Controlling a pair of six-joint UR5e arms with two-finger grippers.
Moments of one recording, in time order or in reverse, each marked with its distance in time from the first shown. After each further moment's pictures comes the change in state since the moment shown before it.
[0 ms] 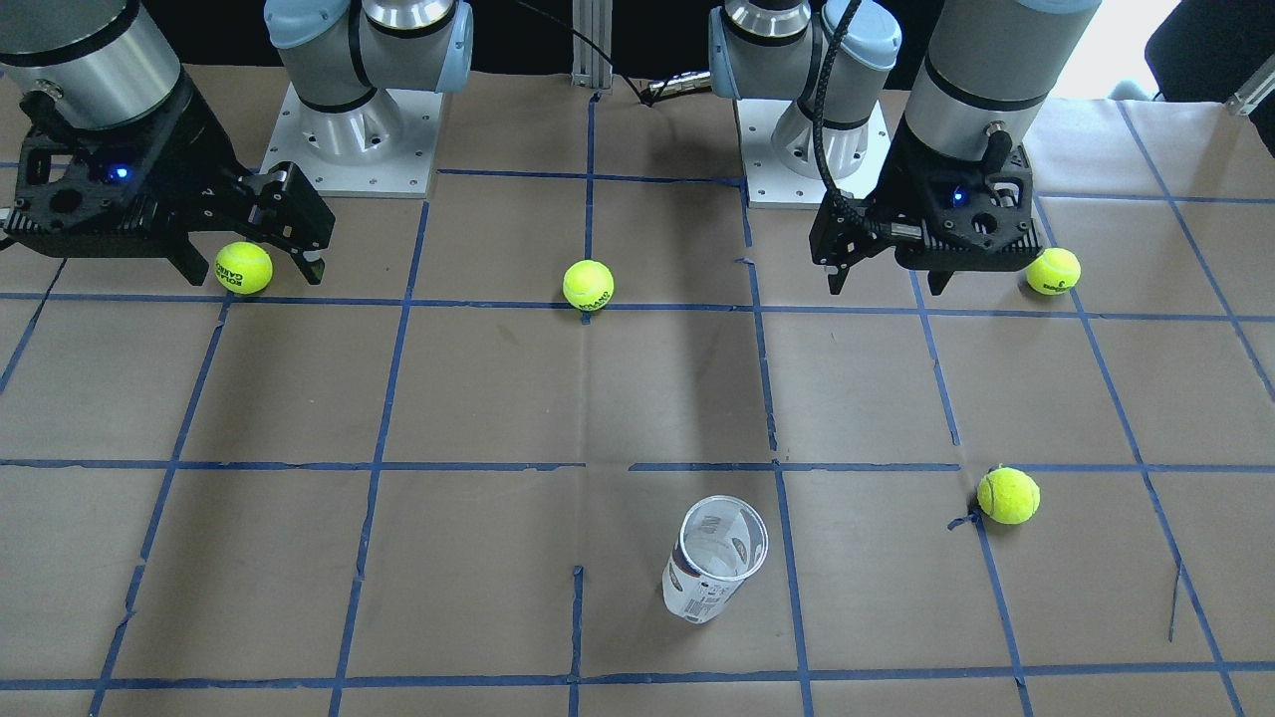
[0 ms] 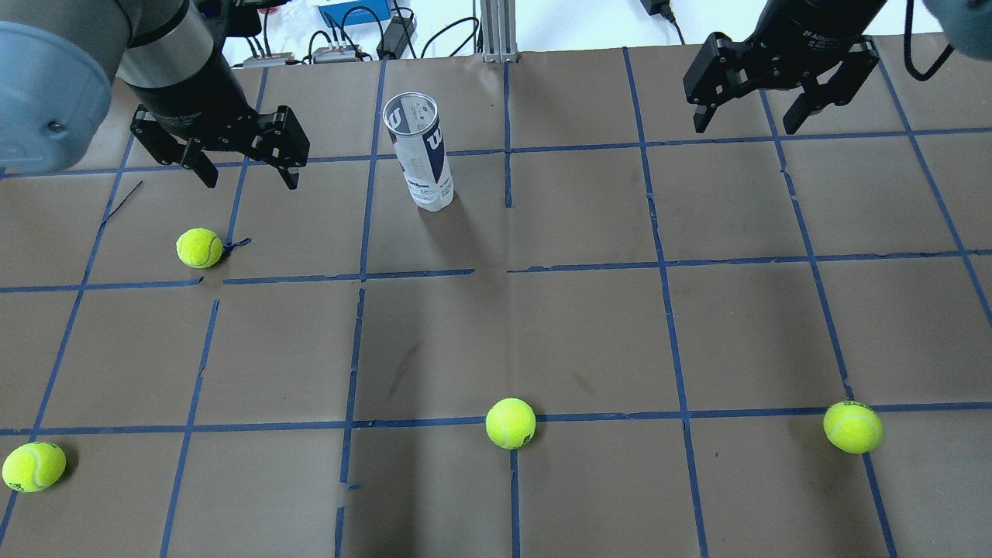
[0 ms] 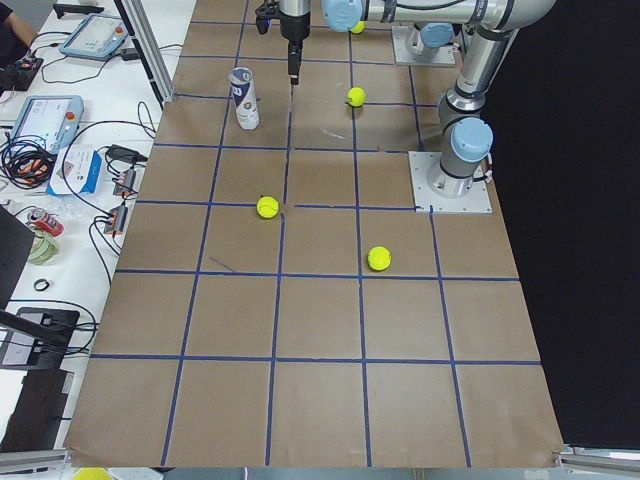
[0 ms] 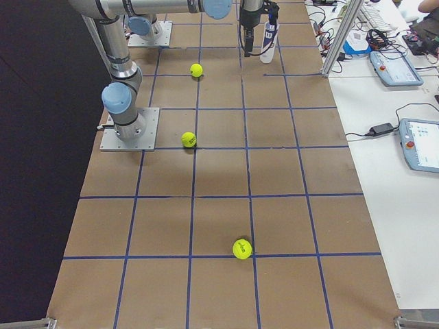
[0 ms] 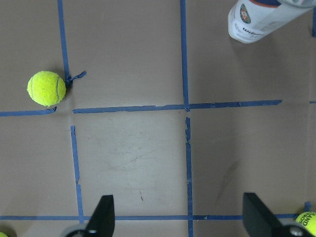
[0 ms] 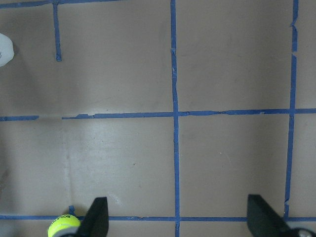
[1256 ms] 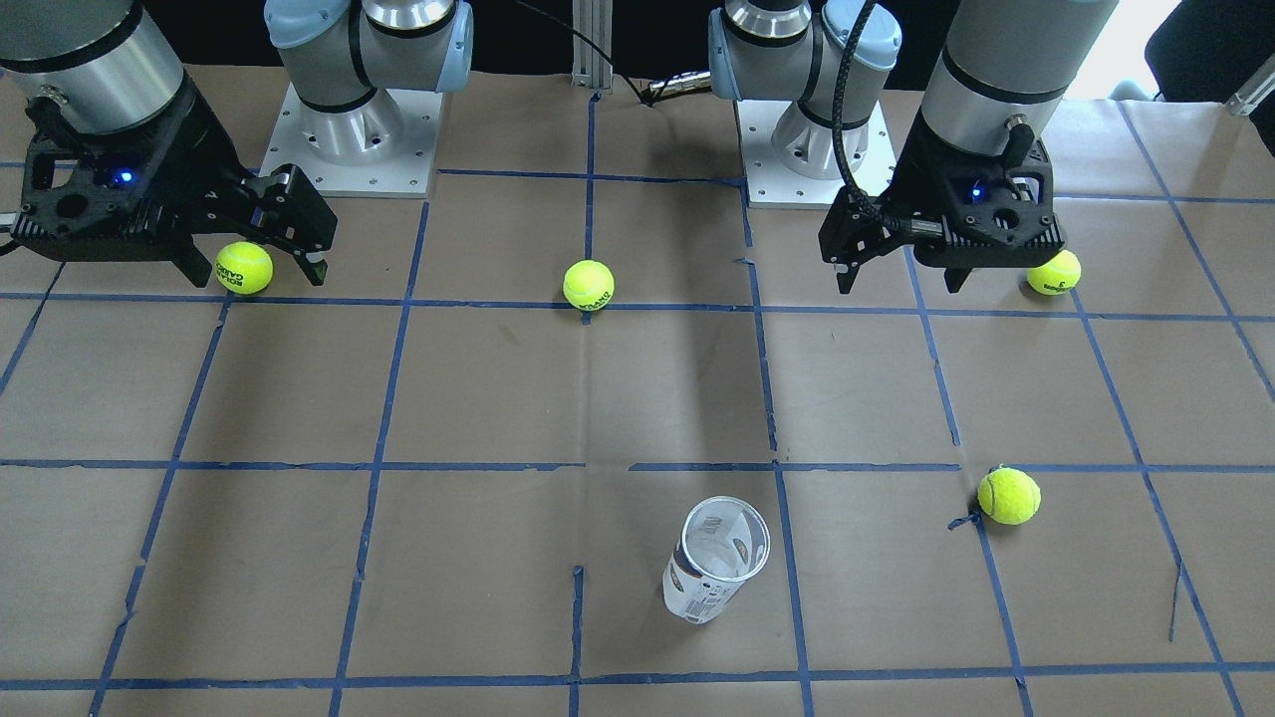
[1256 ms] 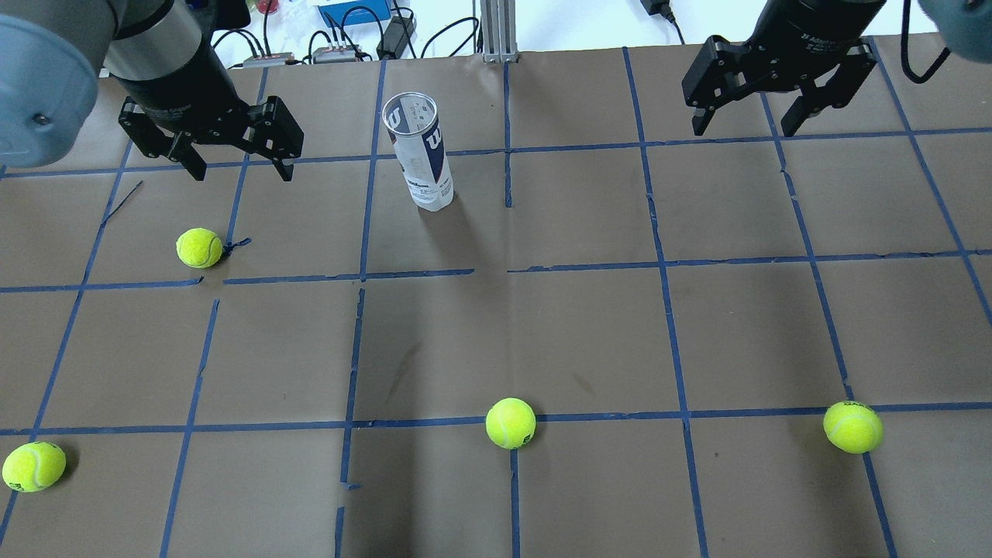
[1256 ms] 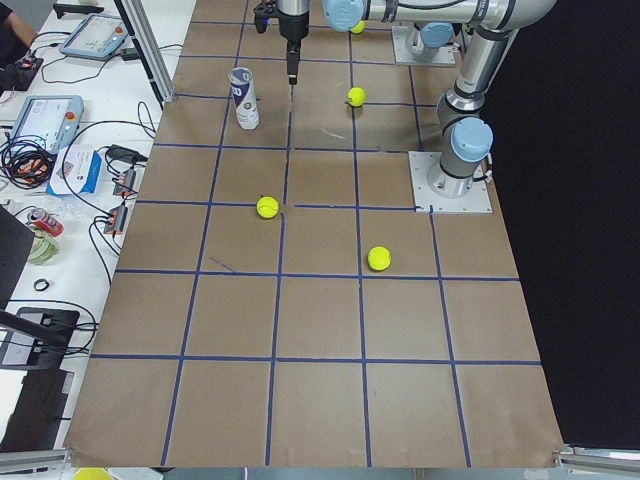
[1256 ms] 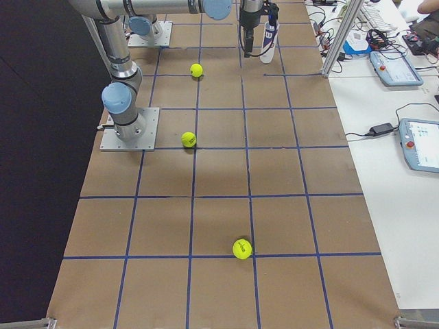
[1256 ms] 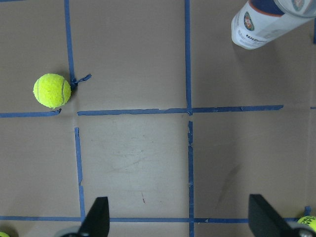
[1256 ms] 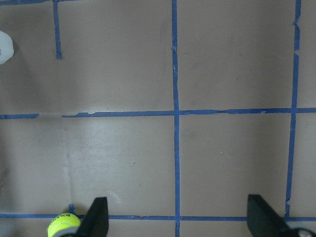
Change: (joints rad) left arm 0.008 0.001 0.011 -0.001 0.000 -0.005; right arm 0.000 0.001 0.004 0.000 0.003 -0.004
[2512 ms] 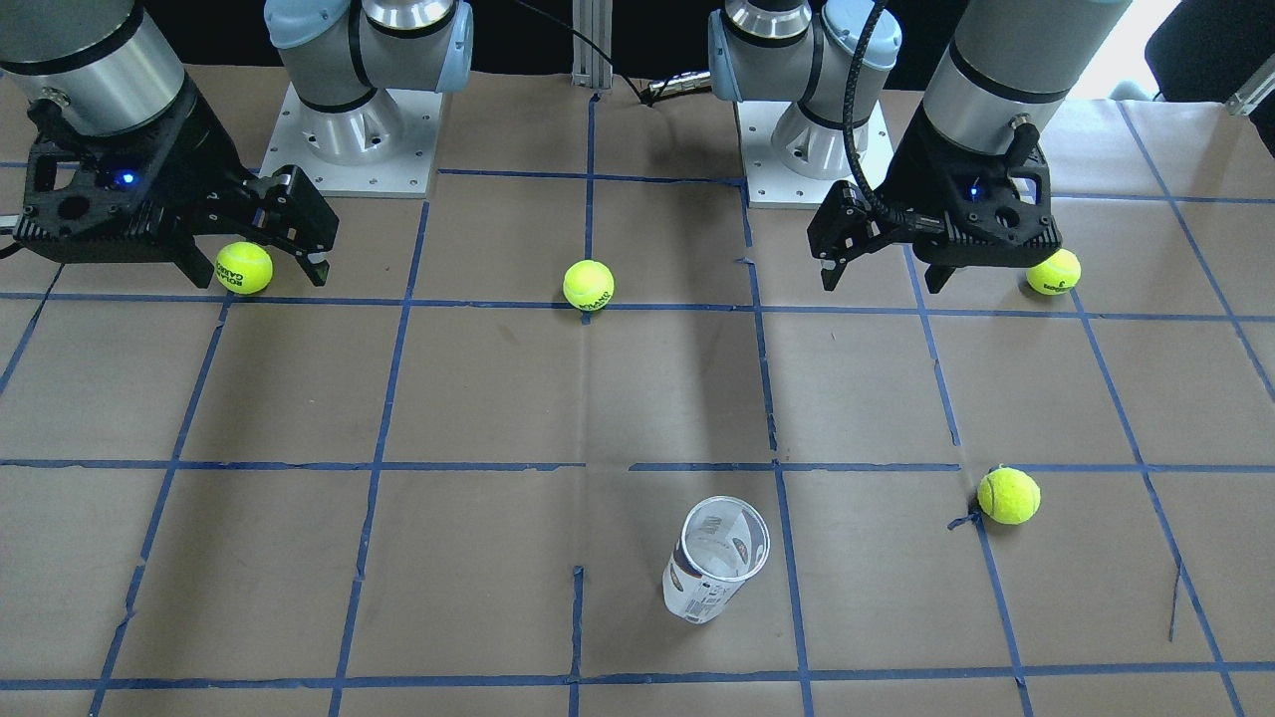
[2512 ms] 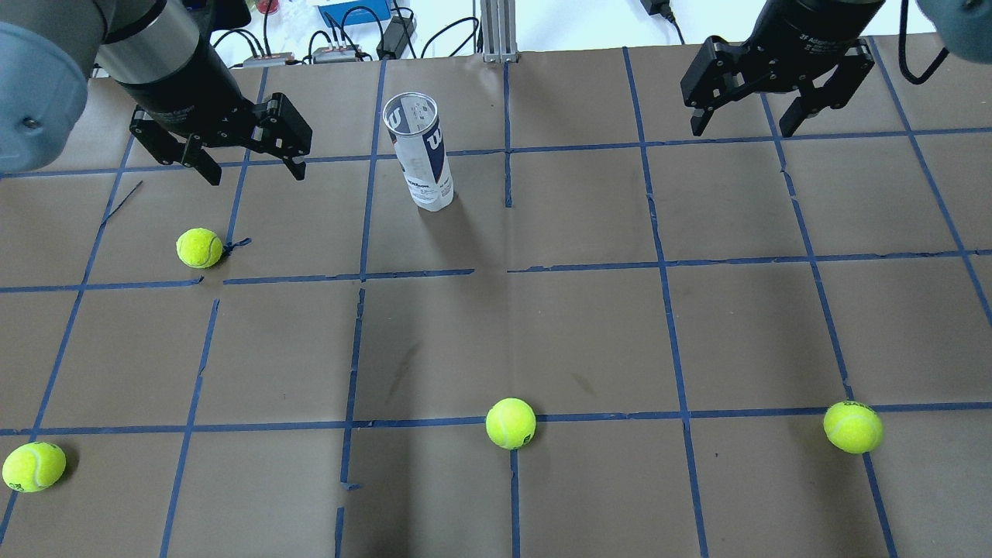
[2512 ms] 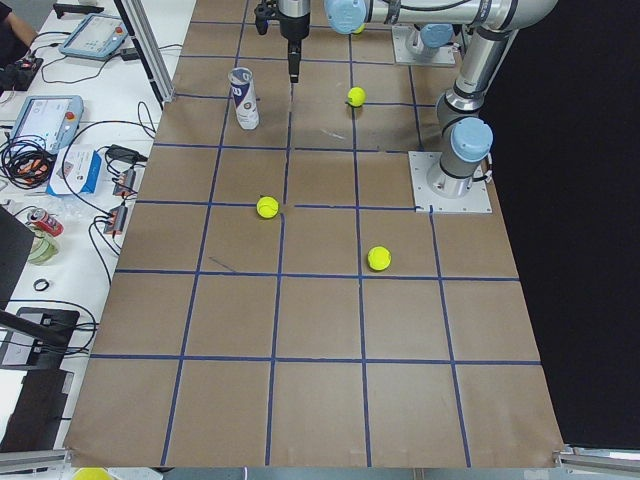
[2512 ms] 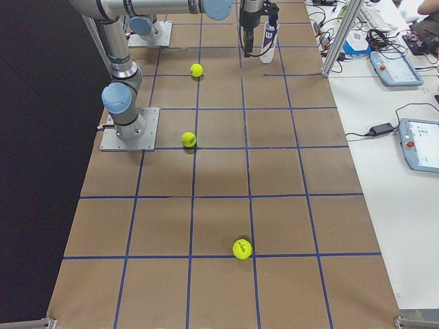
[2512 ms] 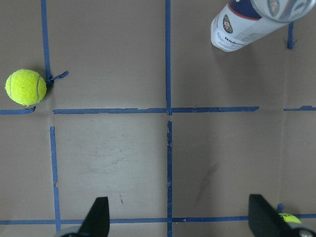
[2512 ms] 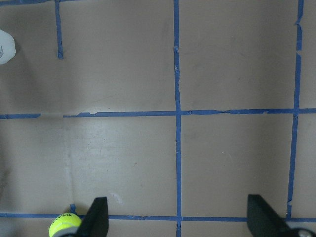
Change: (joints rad) left arm 0.017 0.010 -0.012 0.001 -0.086 -0.007; right arm 0.000 0.001 0.001 -0.001 0.005 -0.002
